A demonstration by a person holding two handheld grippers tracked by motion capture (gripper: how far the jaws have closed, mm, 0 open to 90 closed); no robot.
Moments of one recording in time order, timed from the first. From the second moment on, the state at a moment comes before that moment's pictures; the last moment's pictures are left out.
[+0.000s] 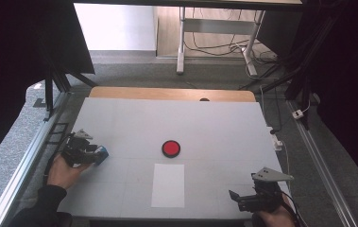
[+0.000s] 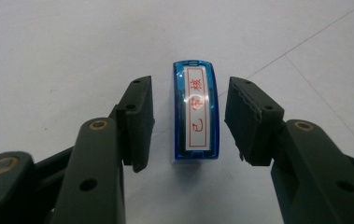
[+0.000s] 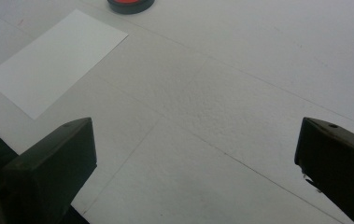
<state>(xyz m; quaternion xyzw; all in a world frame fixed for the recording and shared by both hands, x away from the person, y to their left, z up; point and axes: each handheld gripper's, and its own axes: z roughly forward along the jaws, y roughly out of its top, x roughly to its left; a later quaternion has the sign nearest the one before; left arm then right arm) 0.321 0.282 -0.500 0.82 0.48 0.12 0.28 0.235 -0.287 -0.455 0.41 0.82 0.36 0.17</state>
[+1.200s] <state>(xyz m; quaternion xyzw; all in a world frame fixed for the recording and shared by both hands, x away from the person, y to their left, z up) 0.312 0.275 -0.476 0.81 0.47 0.13 0.33 0.235 -0.287 -0.455 0.40 0.82 0.36 0.17</state>
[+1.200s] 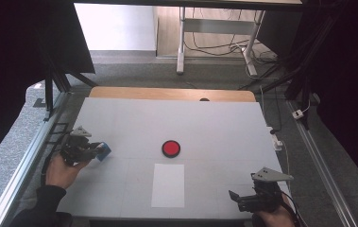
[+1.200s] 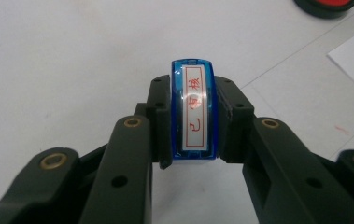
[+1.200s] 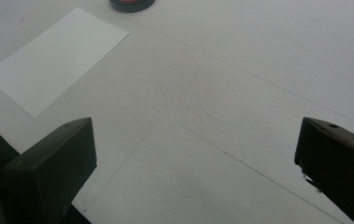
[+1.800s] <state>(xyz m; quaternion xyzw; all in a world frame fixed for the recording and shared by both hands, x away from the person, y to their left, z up) 0.303 0.248 -0.452 0.82 0.42 0.14 0.35 0.235 -0.287 -0.455 0.40 0.82 0.36 0.17</state>
